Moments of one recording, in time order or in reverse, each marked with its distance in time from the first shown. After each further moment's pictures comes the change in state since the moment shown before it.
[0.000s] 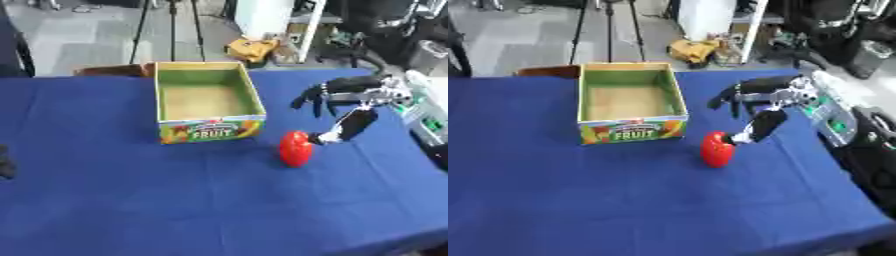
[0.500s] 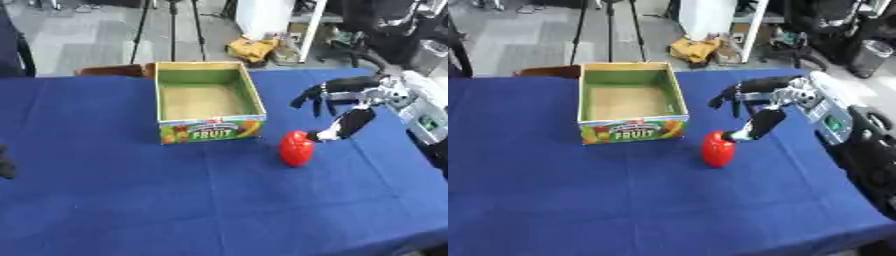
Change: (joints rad) left arm 0.000 0.000 0.000 0.000 0.000 0.000 0.000; right arm -0.030 0.024 -0.004 0.069 0.019 -0.005 -0.001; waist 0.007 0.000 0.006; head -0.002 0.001
